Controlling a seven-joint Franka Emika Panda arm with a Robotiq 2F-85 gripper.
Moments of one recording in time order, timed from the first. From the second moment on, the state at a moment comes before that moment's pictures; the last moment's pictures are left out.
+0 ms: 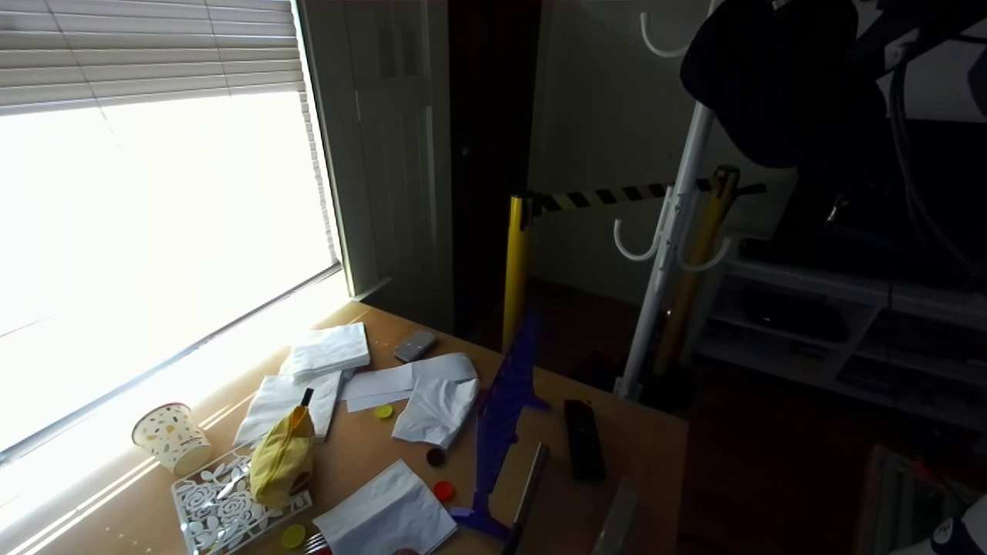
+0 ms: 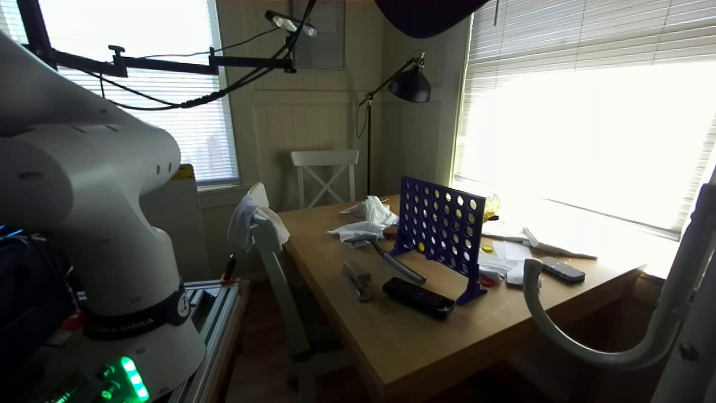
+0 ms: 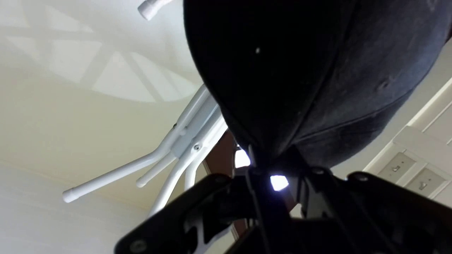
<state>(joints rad) -0.09 -0.79 0.22 -2.32 -1.33 2.15 0.86</state>
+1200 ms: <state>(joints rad) 0.06 -0.80 0.09 -2.42 -1.31 2.15 0.85</state>
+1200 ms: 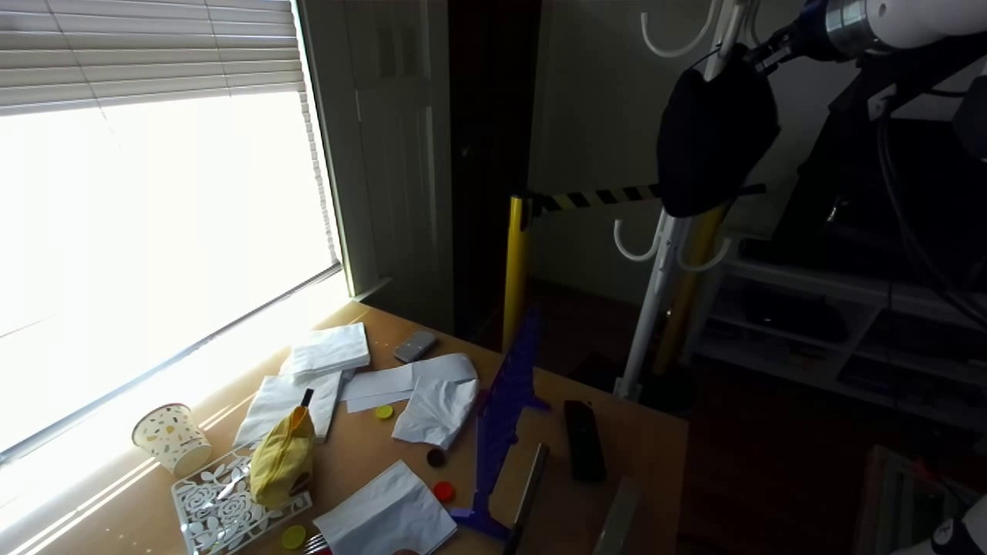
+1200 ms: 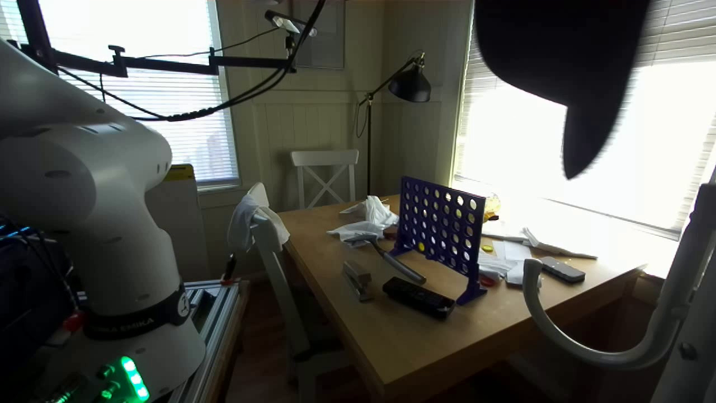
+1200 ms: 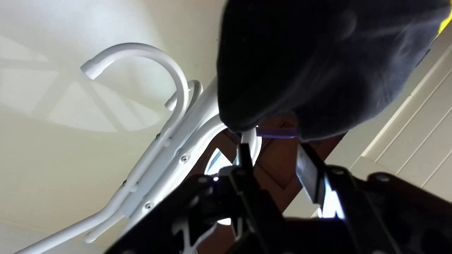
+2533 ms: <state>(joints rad) 0.09 -0.82 -0.03 -2.31 -0.27 2.27 0.51</state>
